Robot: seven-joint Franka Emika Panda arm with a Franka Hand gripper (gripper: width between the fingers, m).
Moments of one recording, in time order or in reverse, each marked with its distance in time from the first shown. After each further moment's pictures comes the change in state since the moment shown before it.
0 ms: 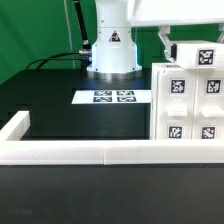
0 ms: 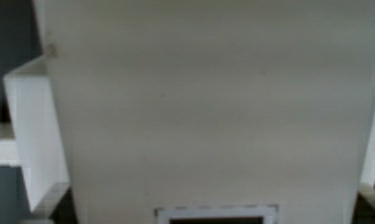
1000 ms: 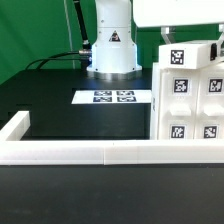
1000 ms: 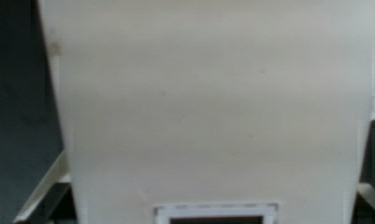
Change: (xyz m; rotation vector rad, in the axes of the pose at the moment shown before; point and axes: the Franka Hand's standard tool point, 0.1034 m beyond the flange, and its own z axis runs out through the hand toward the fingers) arm 0.000 -0.002 0.000 0.016 -0.008 0.673
